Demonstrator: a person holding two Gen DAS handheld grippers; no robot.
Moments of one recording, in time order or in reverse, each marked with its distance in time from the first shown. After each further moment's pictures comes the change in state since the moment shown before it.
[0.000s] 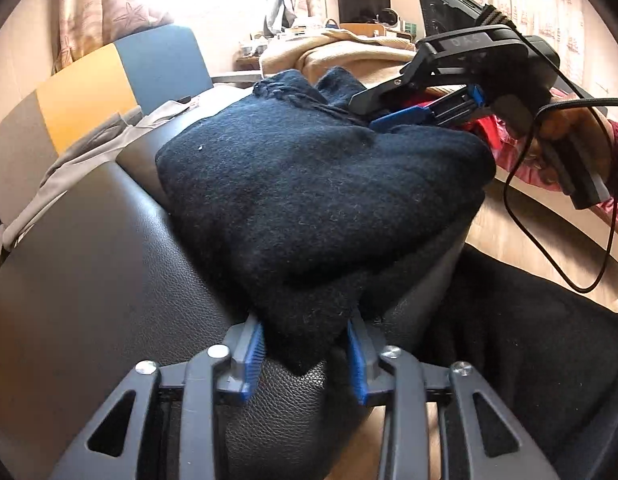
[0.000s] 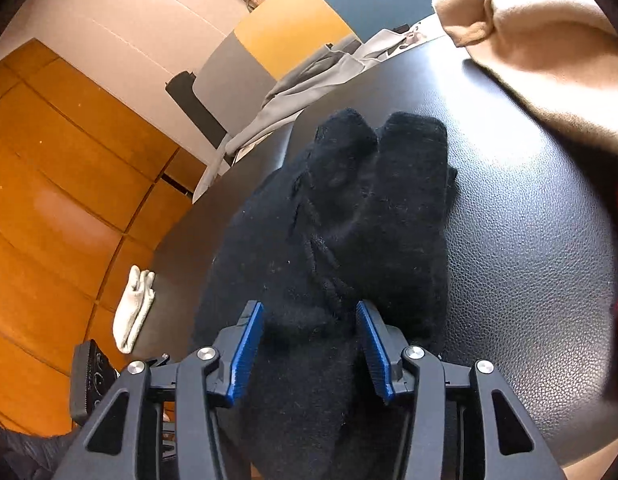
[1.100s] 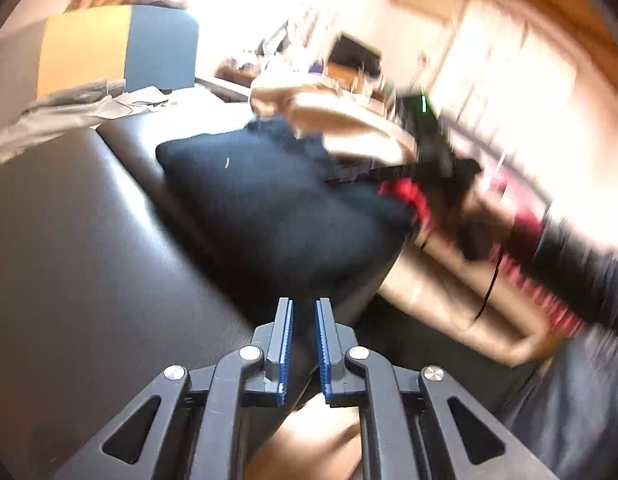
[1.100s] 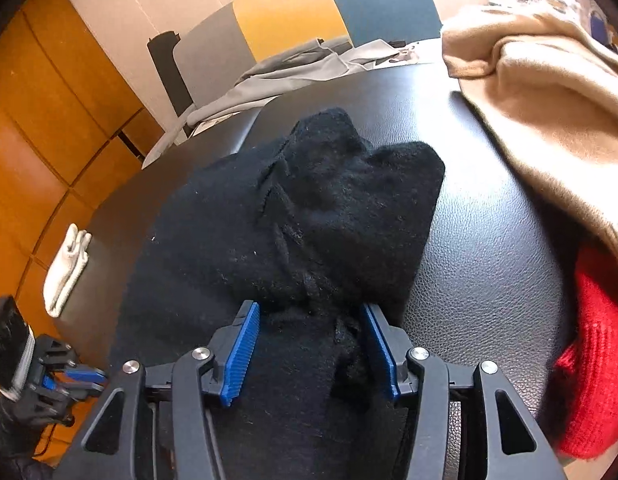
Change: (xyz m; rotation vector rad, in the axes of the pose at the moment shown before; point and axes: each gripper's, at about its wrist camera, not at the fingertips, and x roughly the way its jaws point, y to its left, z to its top) left arm -0.056 0.055 -0.007 -0.299 -0.146 -0.379; right arm 0.009 0.009 0.017 -0.198 0.043 -0.266
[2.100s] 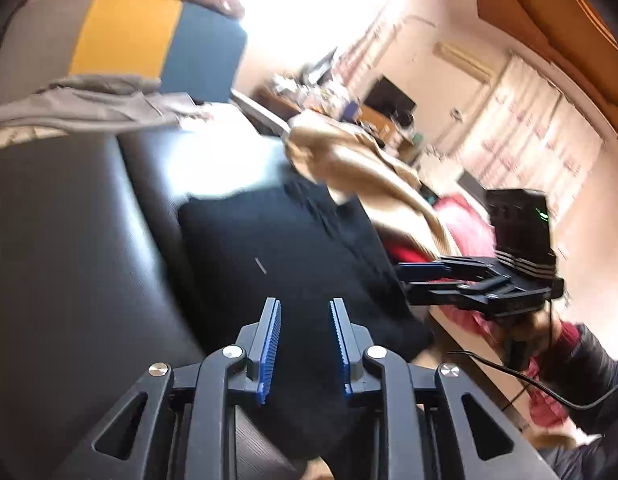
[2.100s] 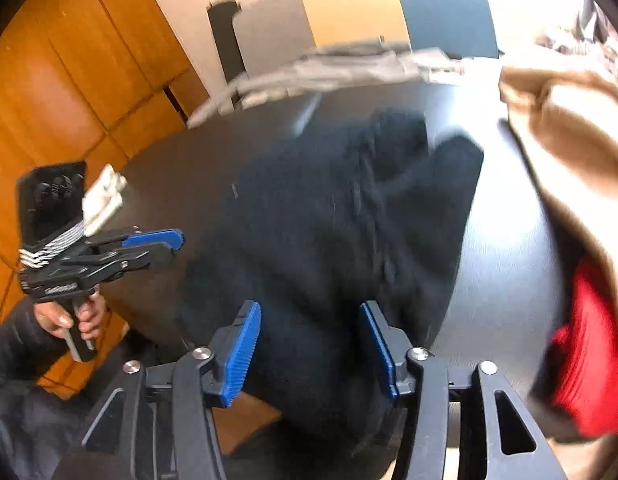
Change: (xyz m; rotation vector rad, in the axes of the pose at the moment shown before) left arm 0.016 0.026 0.059 -0.155 -0.120 0.080; right arm -0.039 0.048 -0.010 -0.195 0.011 0.074
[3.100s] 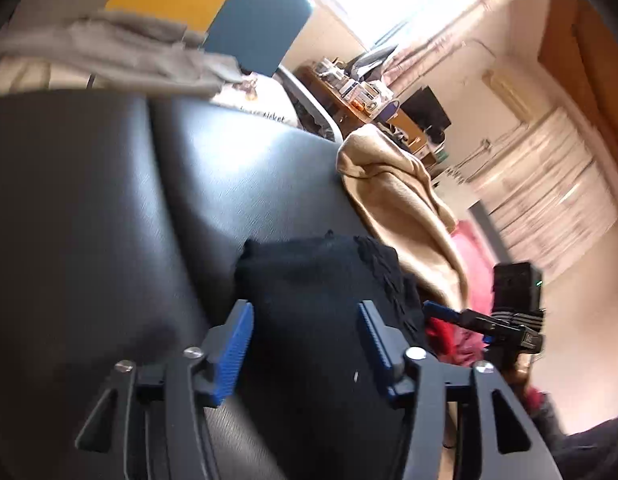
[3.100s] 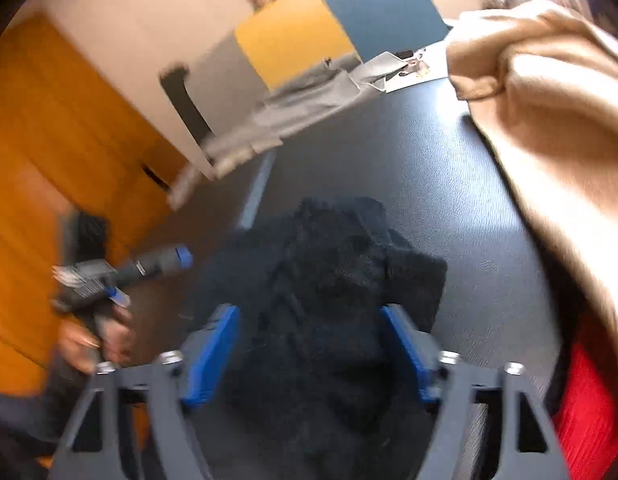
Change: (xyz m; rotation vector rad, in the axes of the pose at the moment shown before) left arm 0.051 0.104 0.061 -0.294 0.135 -0.084; right arm 0.022 -0.093 0.028 0.330 -0.065 0.117
